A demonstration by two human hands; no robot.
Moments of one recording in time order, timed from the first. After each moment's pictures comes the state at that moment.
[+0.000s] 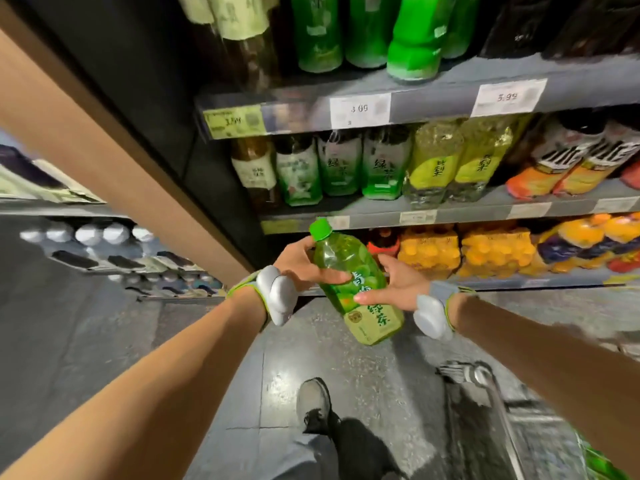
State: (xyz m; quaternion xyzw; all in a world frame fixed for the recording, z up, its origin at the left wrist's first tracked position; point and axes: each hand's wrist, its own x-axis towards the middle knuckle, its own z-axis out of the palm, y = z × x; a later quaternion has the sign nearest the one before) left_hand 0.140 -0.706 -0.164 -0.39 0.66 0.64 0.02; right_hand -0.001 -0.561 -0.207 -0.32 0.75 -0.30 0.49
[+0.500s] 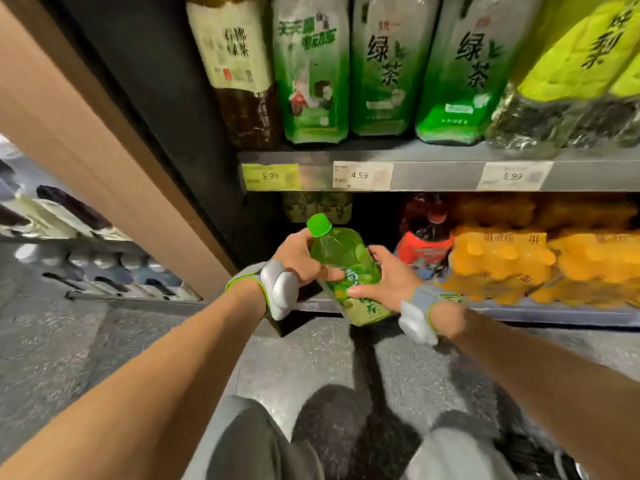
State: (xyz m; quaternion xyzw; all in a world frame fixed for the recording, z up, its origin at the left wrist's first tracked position) left_hand 0.114 -0.786 -0.411 -0.39 0.76 0.52 -0.04; right_hand -0.021 -0.654 -0.466 -0.38 0.78 -0.33 0.36
